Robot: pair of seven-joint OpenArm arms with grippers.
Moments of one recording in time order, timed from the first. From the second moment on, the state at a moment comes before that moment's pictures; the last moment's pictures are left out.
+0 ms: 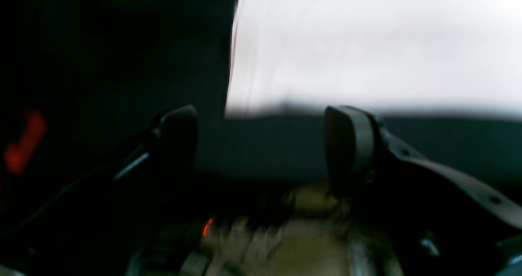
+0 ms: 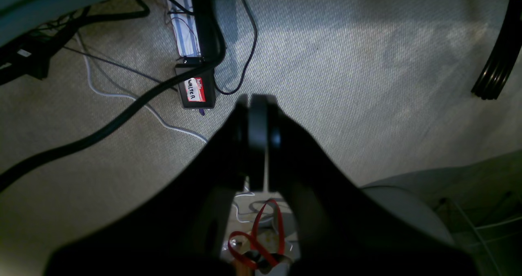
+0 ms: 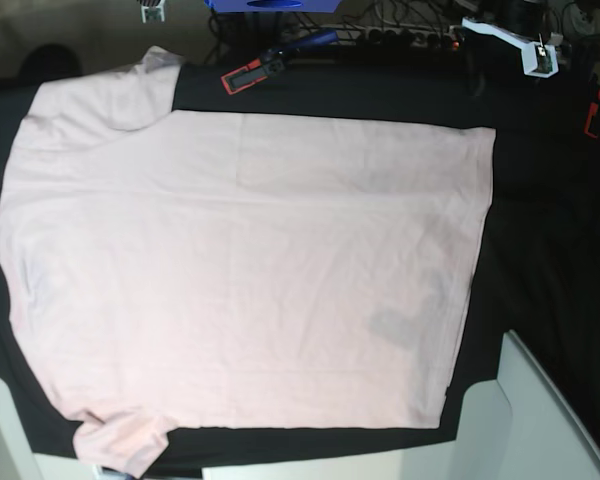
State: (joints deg) left arm 49.5 -22.4 -5.4 83.1 -19.3 -2.9 -18.7; right arm -13.1 1.1 -5.5 6.5 5.6 -3.3 11.1
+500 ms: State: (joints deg) left arm 12.0 -6.8 -0.4 1.1 12.9 -2.5 -19.0; right arm -11.9 1.1 -5.5 6.7 5.5 -3.3 11.4
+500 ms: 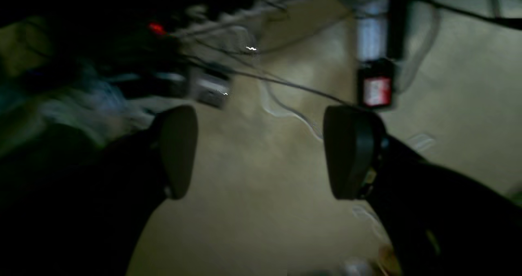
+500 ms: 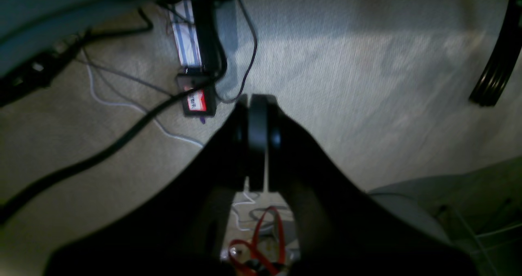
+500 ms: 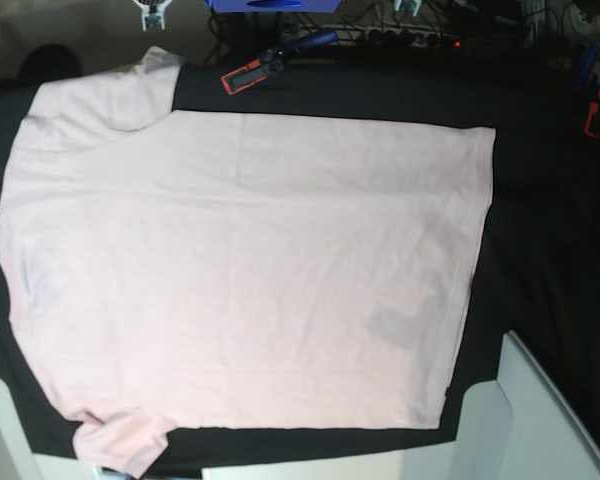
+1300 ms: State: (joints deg) left arm 9.9 -5.1 -0.9 5.2 12.7 -2.1 -19.1; right arm -12.2 0.5 -5.4 6.5 5.6 -3.4 11.0
